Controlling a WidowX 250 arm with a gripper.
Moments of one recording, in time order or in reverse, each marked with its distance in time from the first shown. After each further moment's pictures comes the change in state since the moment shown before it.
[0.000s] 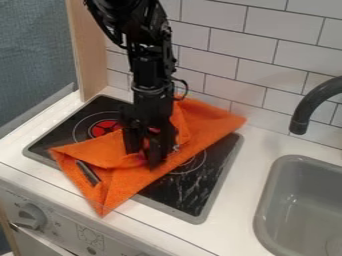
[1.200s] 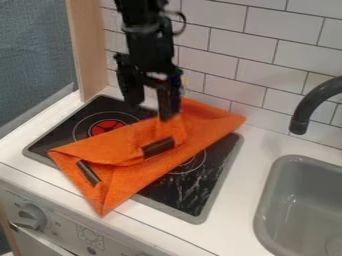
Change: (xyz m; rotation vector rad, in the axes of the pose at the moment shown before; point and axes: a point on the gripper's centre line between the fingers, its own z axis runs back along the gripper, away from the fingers) arm 0.000 0.004 0.080 -0.047 -0.189 0.053
